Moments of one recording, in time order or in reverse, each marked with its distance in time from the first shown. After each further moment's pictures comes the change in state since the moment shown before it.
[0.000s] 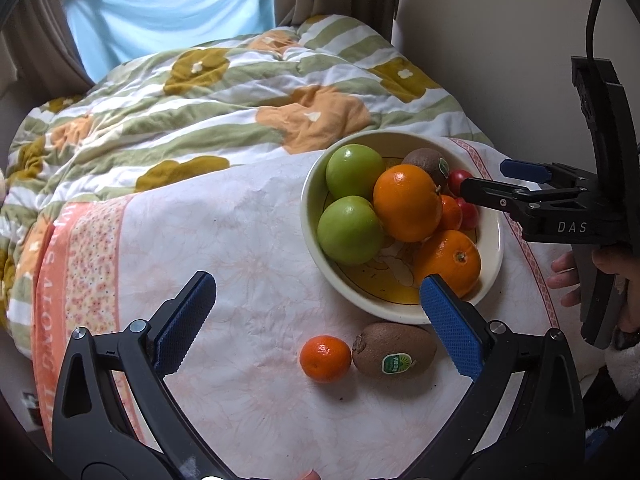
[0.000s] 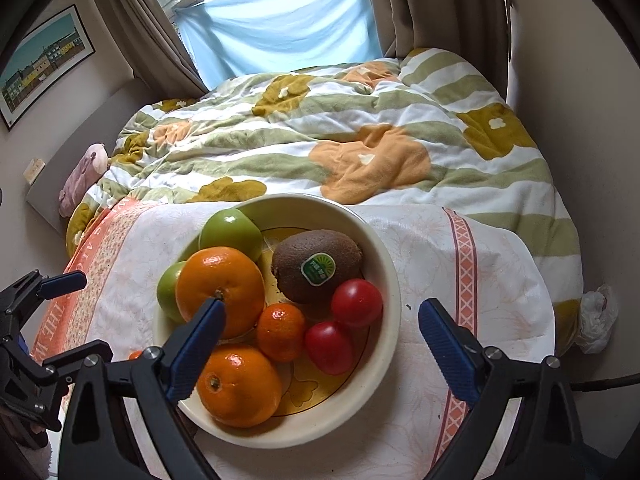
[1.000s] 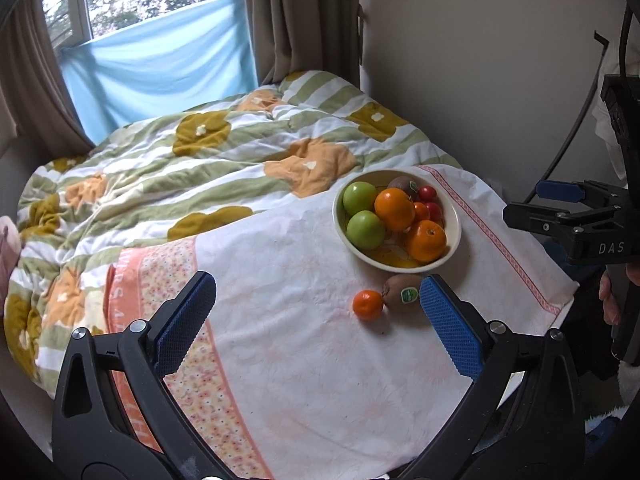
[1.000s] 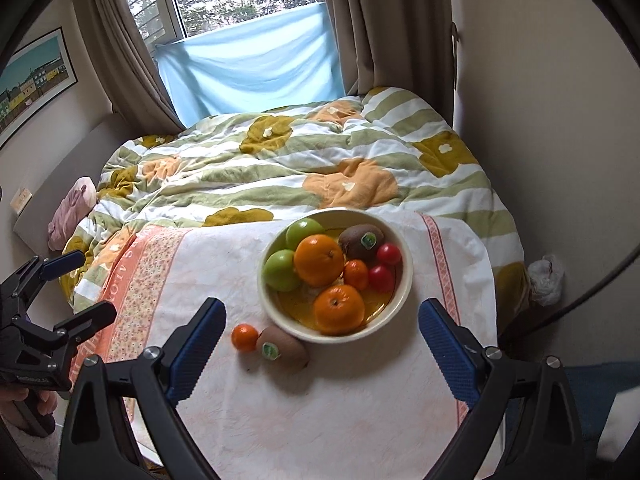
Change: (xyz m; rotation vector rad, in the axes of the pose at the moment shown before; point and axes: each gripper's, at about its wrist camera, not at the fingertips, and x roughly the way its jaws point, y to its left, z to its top) left arm -0.139 0.059 -0.035 0.153 -0.171 -0.058; right arm -0.140 0.121 -0.047 0.118 -0.098 -0.179
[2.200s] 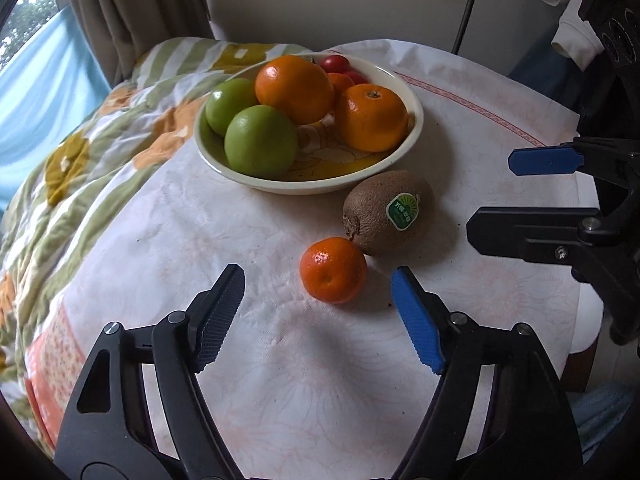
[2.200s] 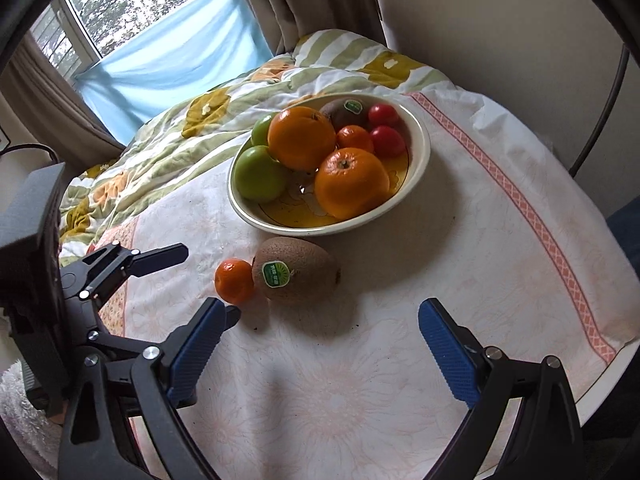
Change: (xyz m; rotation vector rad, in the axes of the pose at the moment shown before) left arm 0.166 -0.037 -0.051 0.464 0.159 -0.327; right arm 0.087 0.024 -0.088 0.341 0.074 -0.087
